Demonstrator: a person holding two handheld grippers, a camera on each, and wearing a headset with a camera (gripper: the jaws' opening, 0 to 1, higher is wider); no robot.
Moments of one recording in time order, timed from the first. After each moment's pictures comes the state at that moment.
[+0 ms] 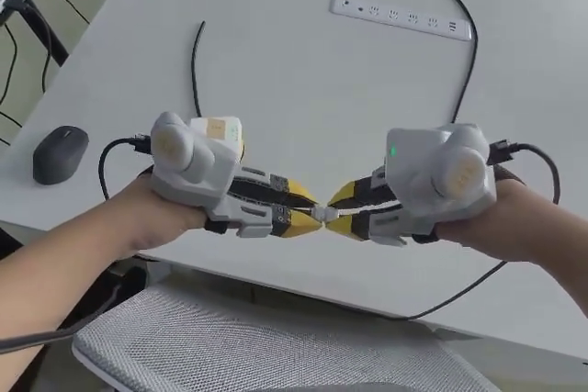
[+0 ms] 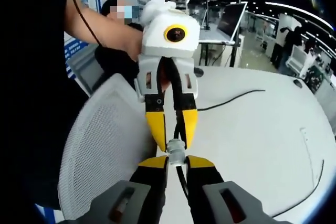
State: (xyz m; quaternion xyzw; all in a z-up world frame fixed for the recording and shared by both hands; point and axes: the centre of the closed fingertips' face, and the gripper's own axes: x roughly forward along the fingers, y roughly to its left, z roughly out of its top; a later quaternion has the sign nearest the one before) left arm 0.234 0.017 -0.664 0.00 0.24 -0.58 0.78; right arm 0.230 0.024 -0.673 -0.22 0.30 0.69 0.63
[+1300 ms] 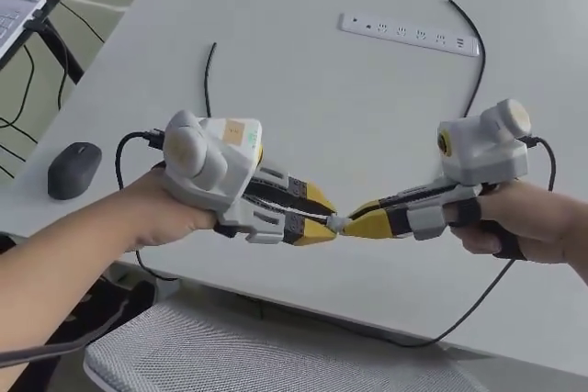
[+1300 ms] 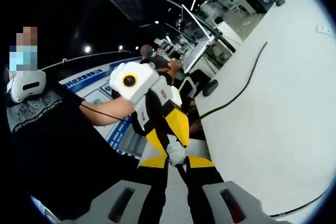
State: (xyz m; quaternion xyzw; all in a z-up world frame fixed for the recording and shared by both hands) left arm 0.232 0.012 -0.650 0.07 0.21 -0.62 0.75; right arm 0.223 0.022 -0.650 0.15 0.45 0.71 0.52
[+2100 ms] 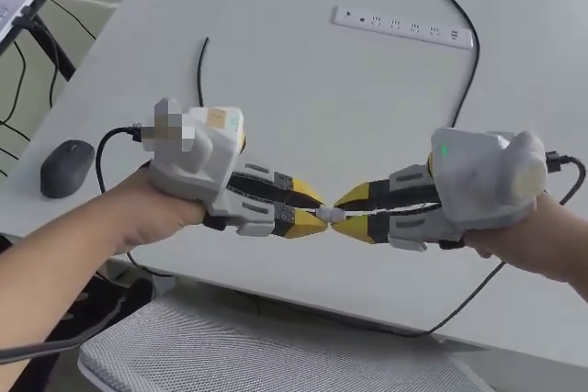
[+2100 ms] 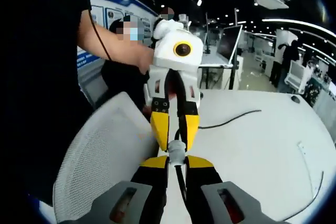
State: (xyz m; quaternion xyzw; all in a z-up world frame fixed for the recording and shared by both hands) left arm 0.235 0.018 -0.648 -0.02 0.26 -0.59 0.77; right arm 0.226 0.026 -0.650 -0.22 0.19 0.71 0.64
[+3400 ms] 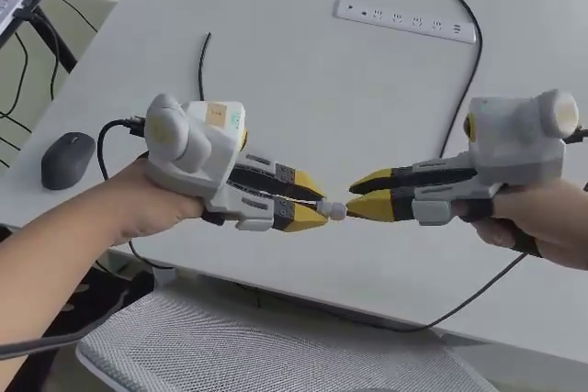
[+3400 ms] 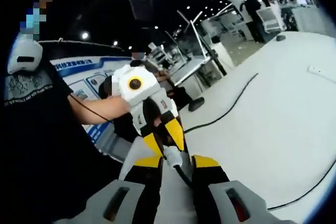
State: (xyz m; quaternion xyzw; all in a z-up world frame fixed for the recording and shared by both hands) left arm 0.230 0.011 -0.643 0.05 0.22 -0.60 0.76; right arm 0.242 0.008 -0.637 0.14 0.41 0.69 0.58
